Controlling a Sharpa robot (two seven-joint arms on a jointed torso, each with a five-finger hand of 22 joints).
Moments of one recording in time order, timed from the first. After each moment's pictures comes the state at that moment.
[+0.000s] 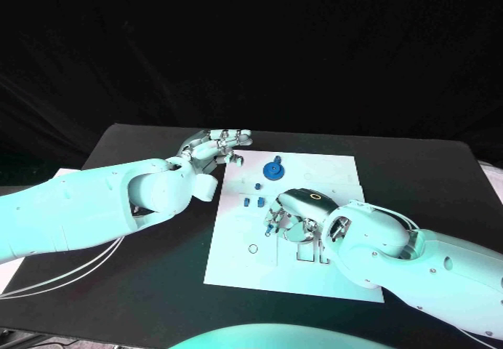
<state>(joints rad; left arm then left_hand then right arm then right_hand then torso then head) 1.16 -0.94 -0.02 1.61 0.15 -0.28 0.38 1.38 -0.15 0.48 0.01 0.12 1.06 0.17 0.12 0.07 1.16 0.09 0.18 0.08 1.28 0.01 1.04 0.55 0.17 1.21 0.11 0.61 0.93 1.01 -0.69 0.03 1.75 -1.64 -0.17 -0.27 1.43 -0.08 0.46 0.03 0.07 1.18 0.12 0.09 0.11 1.25 0.06 0.08 0.09 1.47 -0.01 1.26 1.10 0.08 1.36 0.09 1.38 1.26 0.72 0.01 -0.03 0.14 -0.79</state>
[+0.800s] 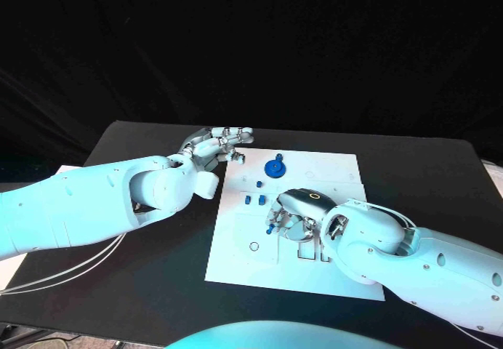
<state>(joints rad) 1.16 -0.94 -0.02 1.61 0.15 -0.28 0.37 1.38 -0.15 0.48 0.01 0.12 1.06 0.17 0.12 0.07 1.16 0.09 0.19 0.08 1.28 0.01 1.04 0.55 0.17 1.21 0.11 0.61 0.92 1.00 -0.66 0.02 1.71 -1.65 -0.15 -0.27 1.43 -0.08 0.46 0.03 0.08 1.18 0.12 0.09 0.11 1.25 0.06 0.08 0.09 1.47 -0.01 1.26 1.10 0.08 1.36 0.09 1.38 1.26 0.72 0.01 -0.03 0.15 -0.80</state>
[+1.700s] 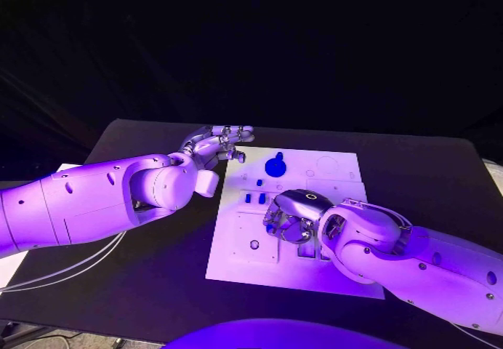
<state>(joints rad) 1.16 -0.94 -0.02 1.61 0.15 -0.28 0.37 1.38 -0.15 0.48 0.01 0.12 1.06 0.17 0.12 0.07 1.16 0.09 0.19 0.08 1.28 0.01 1.04 0.55 0.17 1.21 0.11 0.60 0.92 1.01 -0.65 0.01 1.70 -1.65 -0.13 -0.26 1.37 -0.10 0.44 0.04 0.11 1.12 0.15 0.07 0.11 1.17 0.08 0.06 0.06 1.46 0.00 1.26 1.09 0.08 1.35 0.10 1.37 1.25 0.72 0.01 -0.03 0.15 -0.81</state>
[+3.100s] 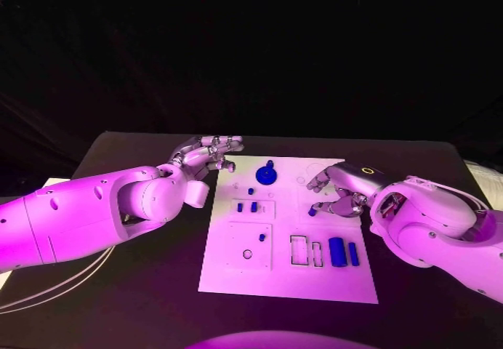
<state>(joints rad) 1.16 -0.95 -0.02 1.61 0.15 -0.28 0.37 1.38 -0.15 0.48 0.00 0.12 1.06 0.17 0.12 0.07 1.16 0.10 0.19 0.08 1.28 0.01 1.04 0.54 0.17 1.21 0.11 0.60 0.92 1.12 -0.92 0.04 1.80 -1.69 -0.19 -0.33 1.37 -0.13 0.27 0.04 0.12 0.96 0.13 0.07 0.07 0.97 0.10 0.12 0.06 1.47 0.01 1.20 0.99 0.09 1.29 0.12 1.30 1.14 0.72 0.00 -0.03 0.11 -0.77</state>
